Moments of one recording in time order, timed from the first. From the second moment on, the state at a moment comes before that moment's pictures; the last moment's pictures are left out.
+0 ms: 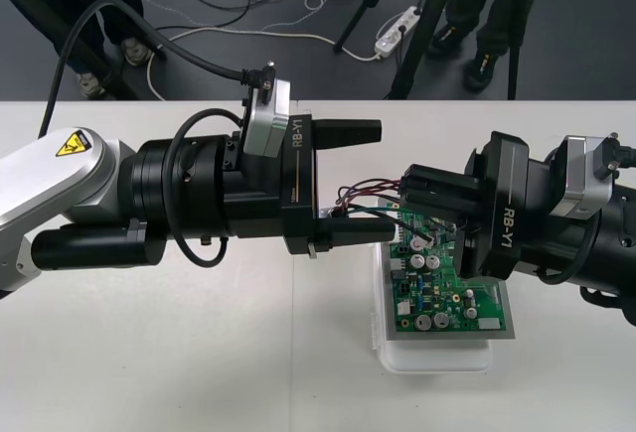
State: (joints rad) right arm -0.02 -0.81 0.20 -2.12 0.71 -0.83 0.22; left arm -0.52 0.83 -0.67 -1.96 -0.65 -0.63 0.00
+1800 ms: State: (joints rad) right arm -0.02 -0.81 0.21 -2.15 0.72 -0.78 0.15; left arm -0.53 0.83 -0.67 -1.96 -0.60 -0.63 -0.11
